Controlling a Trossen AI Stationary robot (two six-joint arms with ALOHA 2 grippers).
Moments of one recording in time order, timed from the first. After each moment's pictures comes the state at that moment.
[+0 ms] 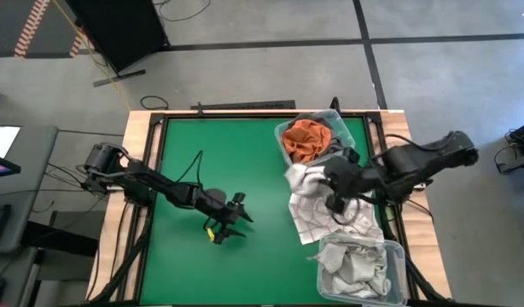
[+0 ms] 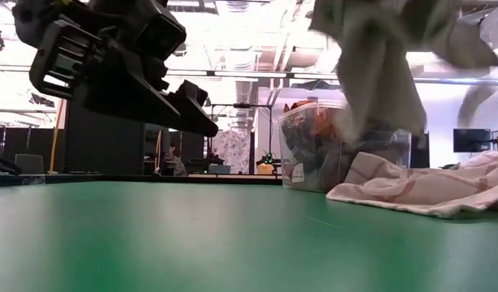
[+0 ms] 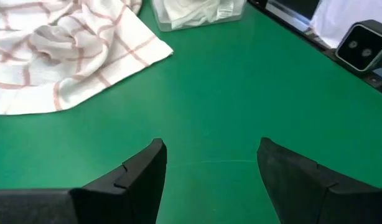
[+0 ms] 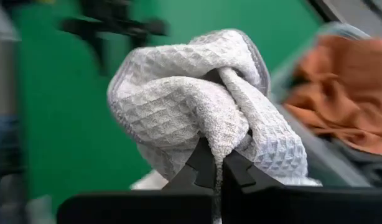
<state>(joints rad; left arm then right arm) -0.22 1.59 0.60 0.55 0.16 0.13 0.38 1.26 1.45 -1.18 0.45 0.64</state>
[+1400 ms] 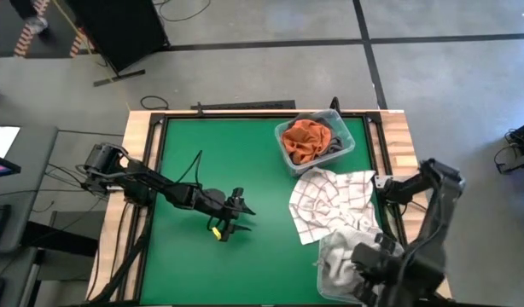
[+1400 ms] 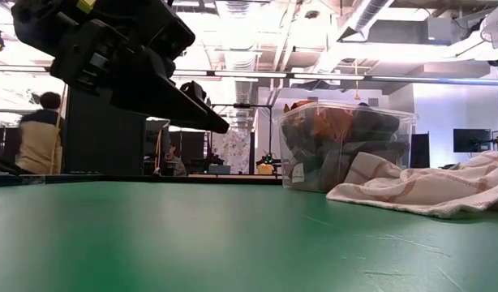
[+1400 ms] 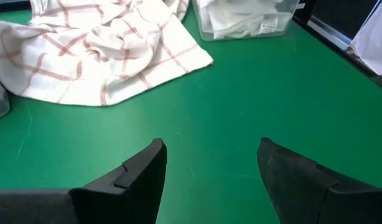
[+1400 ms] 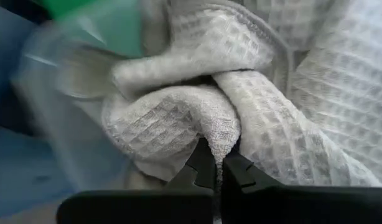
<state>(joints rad) -0.23 1.59 0.60 0.59 0.02 0.04 1.06 1.69 1.66 -1.43 0.31 1.60</state>
